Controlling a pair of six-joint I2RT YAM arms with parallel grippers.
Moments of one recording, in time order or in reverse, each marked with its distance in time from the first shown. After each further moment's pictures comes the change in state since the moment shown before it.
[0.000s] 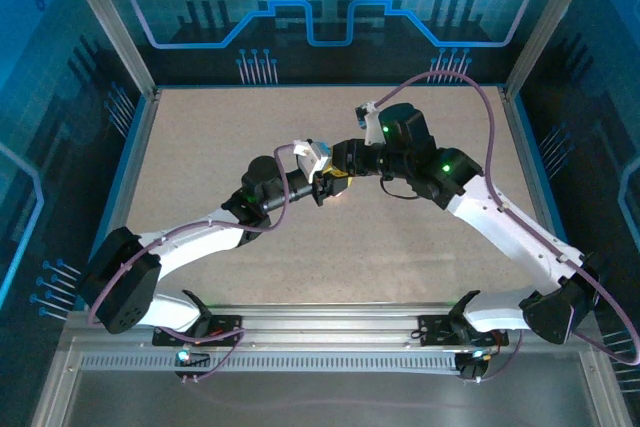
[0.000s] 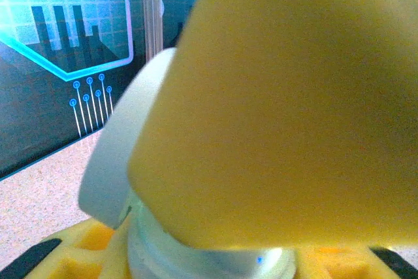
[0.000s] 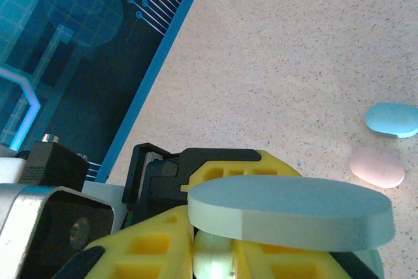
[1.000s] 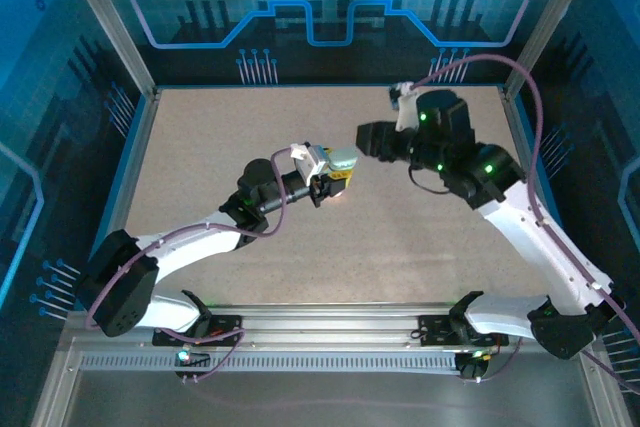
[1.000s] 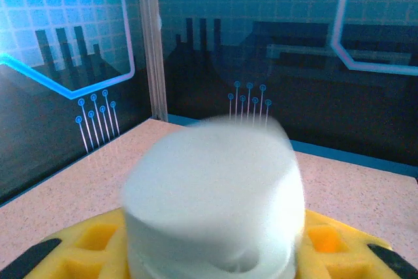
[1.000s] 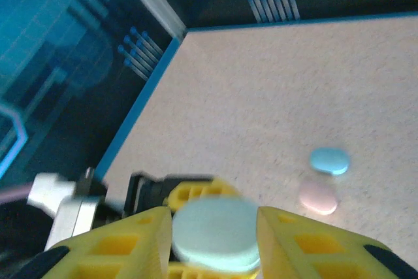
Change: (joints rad) left arm 0.000 -0.025 -0.031 0.041 0.024 0.063; right arm -0.090 -0.064 0.176 -0.155 0.082 -0.101
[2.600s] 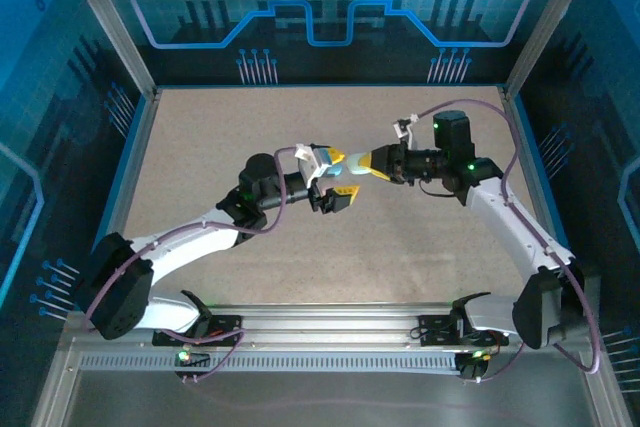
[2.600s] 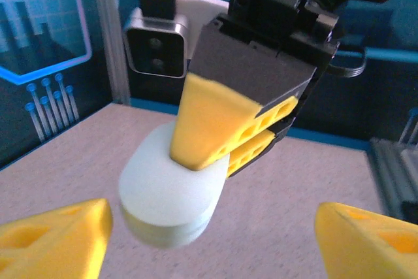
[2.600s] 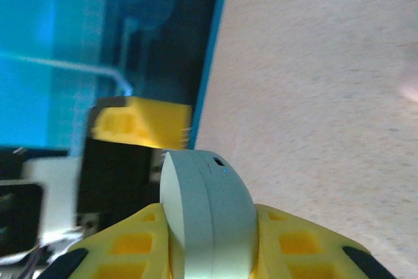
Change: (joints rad) left arm 0.012 -0.026 0.027 -0.150 0.102 0.011; right arm -0.345 0.036 -0.520 0.372 -0.765 0.230
